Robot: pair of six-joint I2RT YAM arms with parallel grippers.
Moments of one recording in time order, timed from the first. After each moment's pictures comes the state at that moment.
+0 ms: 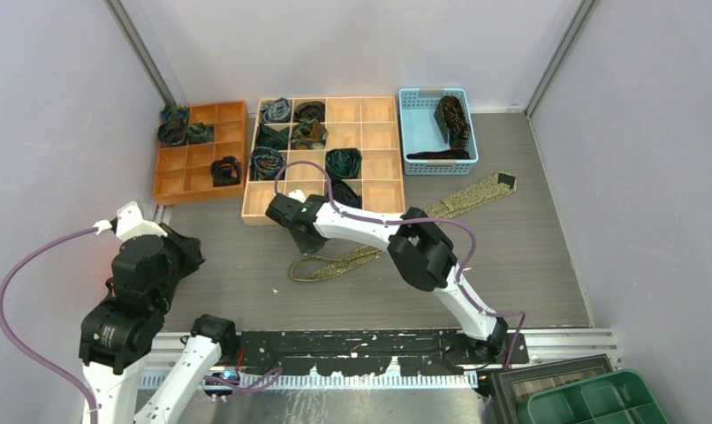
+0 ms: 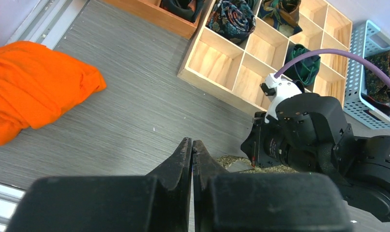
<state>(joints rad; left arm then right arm) -0.25 0.47 1.10 -1.10 -0.38 -0.62 1.06 2.27 1.90 -0.83 0.26 0.49</state>
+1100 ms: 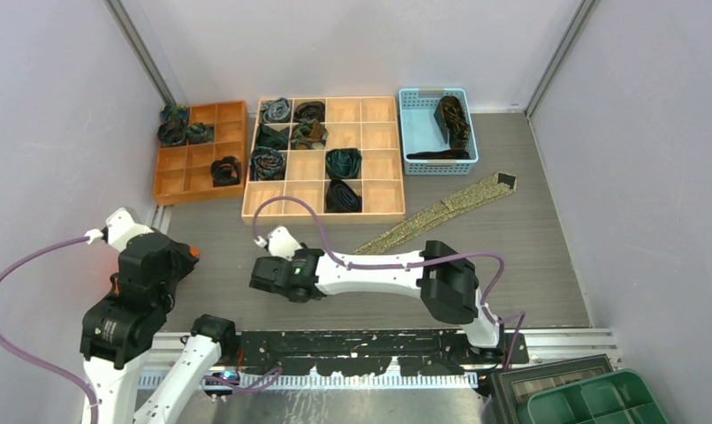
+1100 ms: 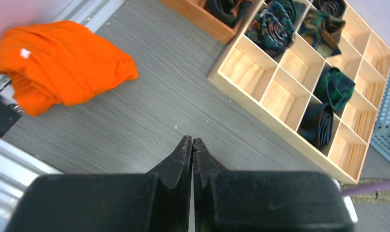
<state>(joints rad) -0.25 0.50 1.09 -1.16 -0.50 -0.71 1.37 2.03 1.67 -0.93 0.60 0.61</state>
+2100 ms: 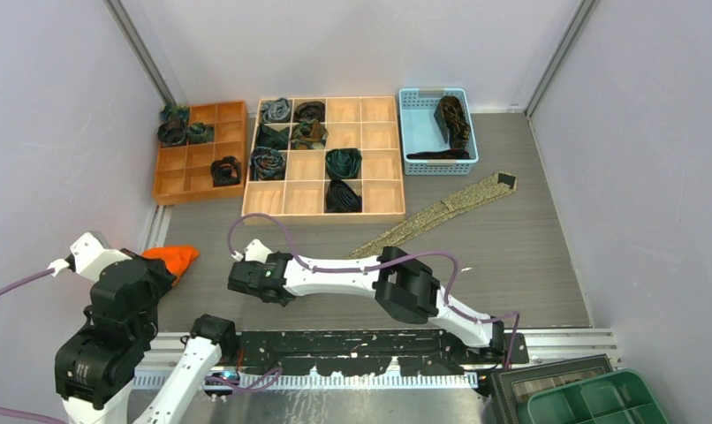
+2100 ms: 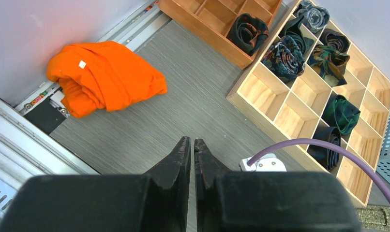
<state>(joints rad) -0.25 0.41 1.22 -1.32 -0.66 -0.73 1.39 2.32 1.99 -0.98 0.51 0.47</state>
